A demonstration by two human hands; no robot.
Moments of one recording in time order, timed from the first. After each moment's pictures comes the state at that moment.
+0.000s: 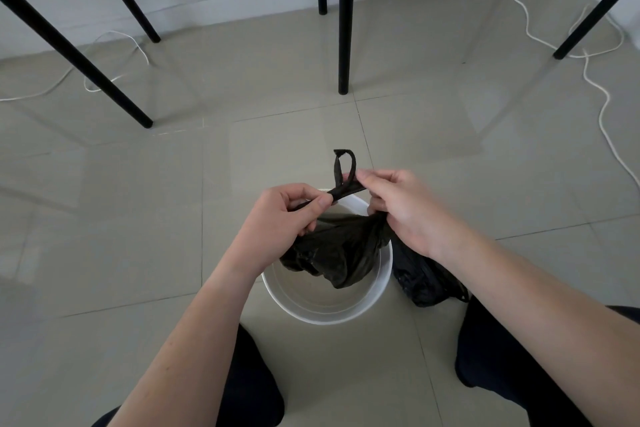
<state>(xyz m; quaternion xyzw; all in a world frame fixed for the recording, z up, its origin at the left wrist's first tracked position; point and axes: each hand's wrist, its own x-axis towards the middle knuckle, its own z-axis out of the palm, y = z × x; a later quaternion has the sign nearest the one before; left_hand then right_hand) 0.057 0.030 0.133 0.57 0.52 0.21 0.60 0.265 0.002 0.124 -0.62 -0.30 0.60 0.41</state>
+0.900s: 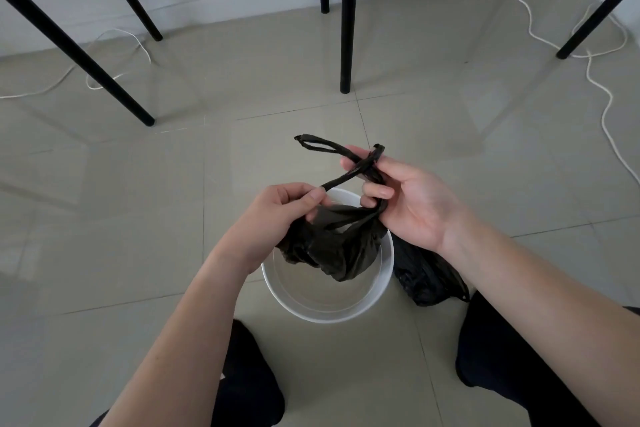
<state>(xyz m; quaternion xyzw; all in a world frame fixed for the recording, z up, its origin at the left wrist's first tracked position) 0.049 0.037 0.139 0.52 0.50 0.17 0.67 0.273 0.004 0.136 -0.41 -0.13 0.75 0.50</state>
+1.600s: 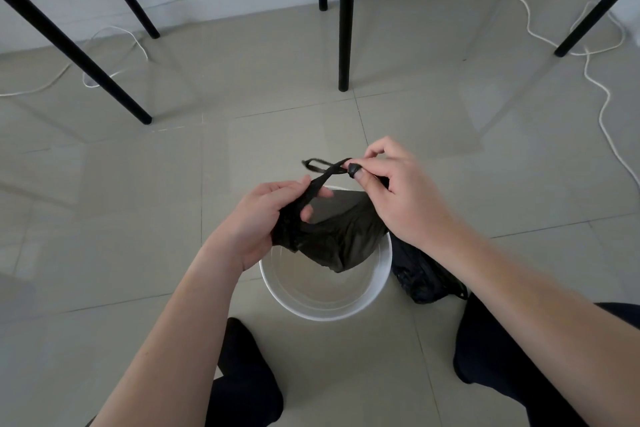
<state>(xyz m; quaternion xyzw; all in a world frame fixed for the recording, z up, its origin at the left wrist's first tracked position) 0.046 0.043 0.141 0.43 0.49 0.16 0.74 0.270 -0.004 0.133 -0.64 -0.66 0.24 0.32</state>
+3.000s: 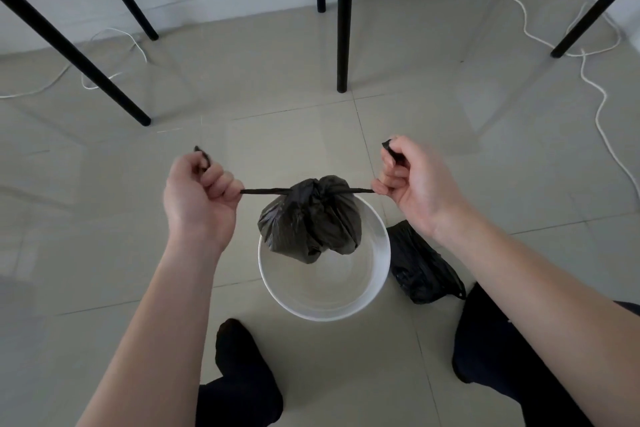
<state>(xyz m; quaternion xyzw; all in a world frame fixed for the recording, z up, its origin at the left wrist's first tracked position) 0.015 0.068 0.151 0.12 0.52 0.55 0.64 0.279 0.009 0.153 -0.55 -0.25 0.59 0.54</state>
